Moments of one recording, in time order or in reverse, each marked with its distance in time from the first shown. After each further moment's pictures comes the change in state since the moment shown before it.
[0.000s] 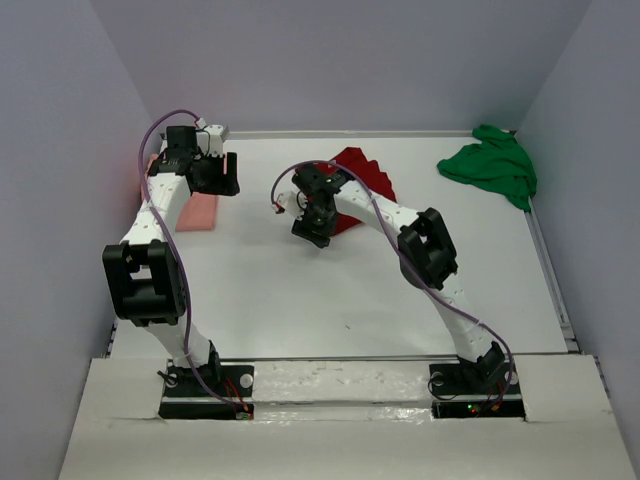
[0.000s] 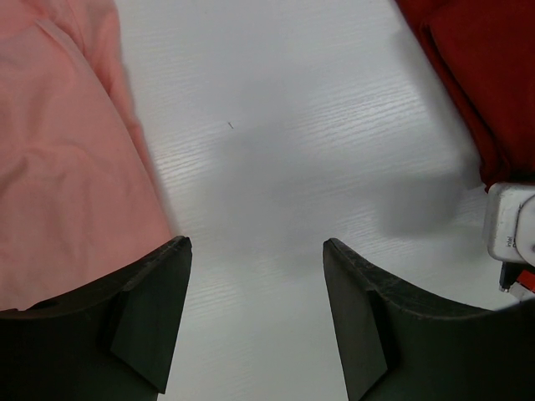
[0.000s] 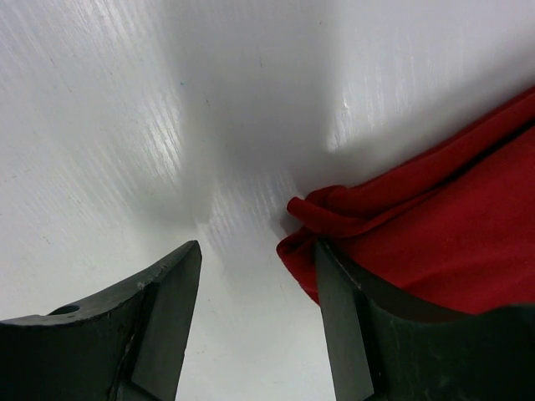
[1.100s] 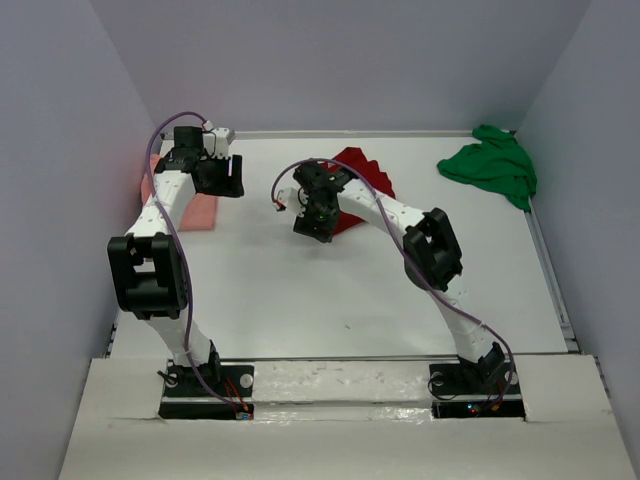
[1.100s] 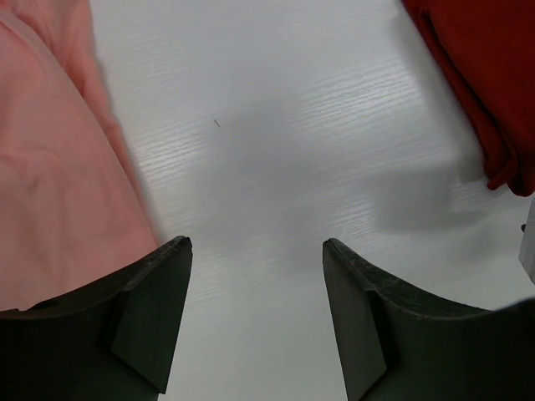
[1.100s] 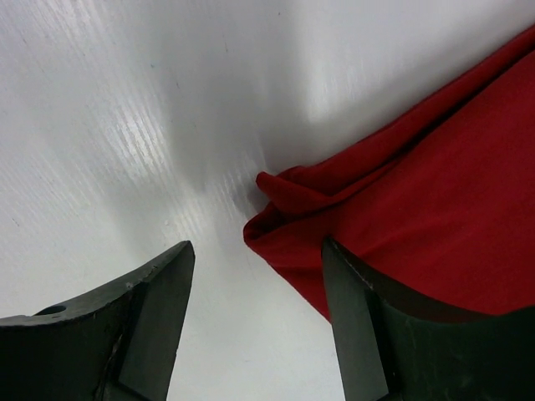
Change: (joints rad) left arm -0.021 0.048 0.015 -0.008 0.003 0.001; right arm 0.000 -0.048 -0.024 0.024 0.060 -0.058
